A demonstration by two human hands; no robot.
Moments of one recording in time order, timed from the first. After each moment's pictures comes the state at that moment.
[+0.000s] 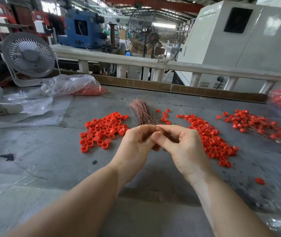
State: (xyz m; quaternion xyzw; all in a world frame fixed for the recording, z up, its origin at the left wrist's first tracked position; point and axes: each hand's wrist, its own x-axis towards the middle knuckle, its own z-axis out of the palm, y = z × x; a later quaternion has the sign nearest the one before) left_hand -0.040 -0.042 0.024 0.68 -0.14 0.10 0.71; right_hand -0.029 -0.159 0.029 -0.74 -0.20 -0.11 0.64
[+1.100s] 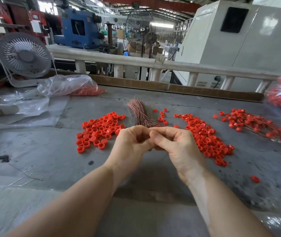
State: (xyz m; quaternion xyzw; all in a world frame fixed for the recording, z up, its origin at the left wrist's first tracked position) left_hand -0.040 -0.037 0.025 0.71 -0.13 0.13 0.69; right_hand -0.029 -0.158 0.028 -0.69 -0.17 -0.05 0.70
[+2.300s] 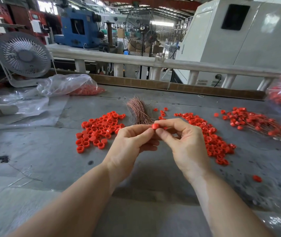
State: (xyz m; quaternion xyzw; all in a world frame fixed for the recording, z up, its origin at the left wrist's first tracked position) left_hand -0.041 -0.037 0.028 0.59 -0.09 0.02 0.81; right_hand -0.029 -0.165 0.034 -0.74 -0.20 -0.21 0.60
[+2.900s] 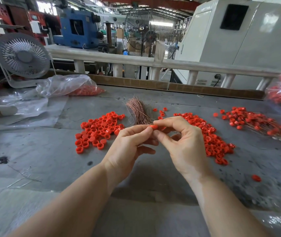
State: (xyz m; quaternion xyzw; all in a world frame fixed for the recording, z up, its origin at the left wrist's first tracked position) left_hand -0.043 -0.035 0.029 0.56 -0.09 -0.02 0.82; right_hand -0.032 -0.164 0.035 -0.76 -0.24 -0.26 0.55
